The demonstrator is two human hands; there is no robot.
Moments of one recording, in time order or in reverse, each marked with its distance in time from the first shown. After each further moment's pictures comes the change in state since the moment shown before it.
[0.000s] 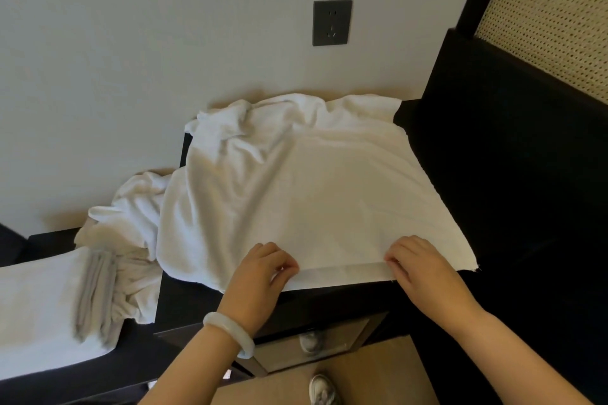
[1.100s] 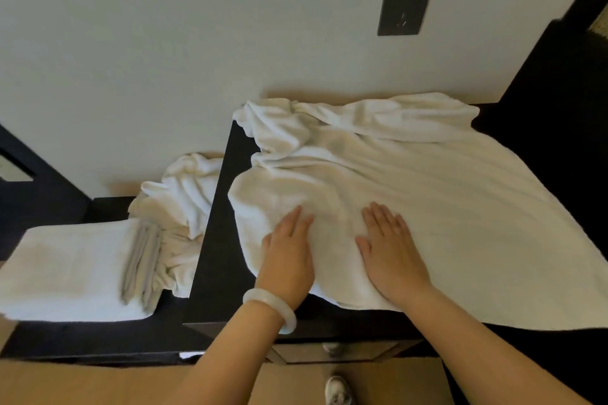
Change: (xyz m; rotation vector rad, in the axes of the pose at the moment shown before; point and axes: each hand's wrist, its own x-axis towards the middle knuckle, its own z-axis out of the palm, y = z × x) left_hand 0.039 0.003 -0.005 0.186 0.028 -0.391; right_hand 0.115 -0.050 0.062 -0.083 -0.249 0.131
